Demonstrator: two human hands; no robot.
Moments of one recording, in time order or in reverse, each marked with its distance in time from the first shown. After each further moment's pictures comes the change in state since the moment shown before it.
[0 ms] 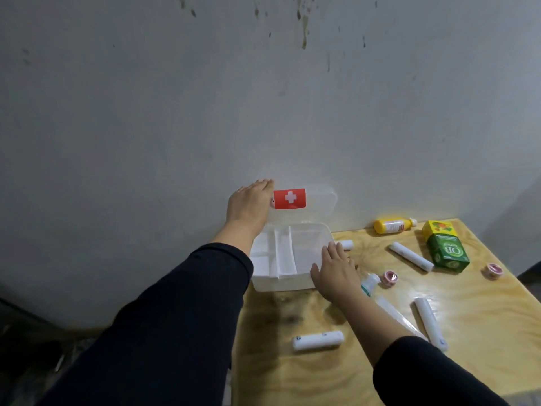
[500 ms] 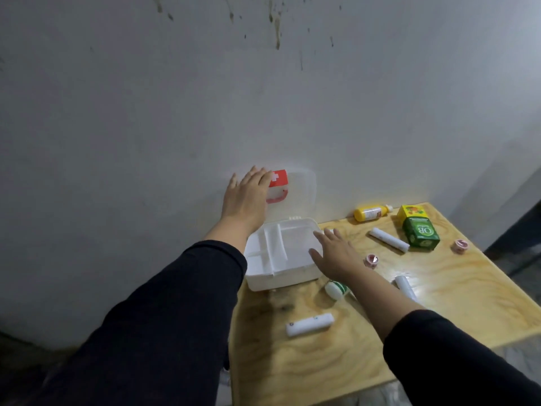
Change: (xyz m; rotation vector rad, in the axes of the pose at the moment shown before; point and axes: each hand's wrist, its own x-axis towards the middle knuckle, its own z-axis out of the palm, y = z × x) left_hand -0.008 0.016 -0.008 -0.023 0.024 0.112; right_hand -0.015 0.020 -0.029 -0.011 0.024 -0.041
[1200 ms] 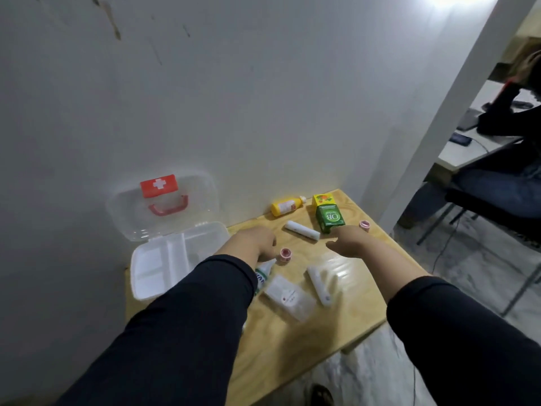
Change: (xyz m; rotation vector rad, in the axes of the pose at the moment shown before) left_hand 0.031 0.201 0.082 -0.110 -0.813 0.175; right_hand -0.026 0.201 -0.071 -0.052 -0.153 0.350
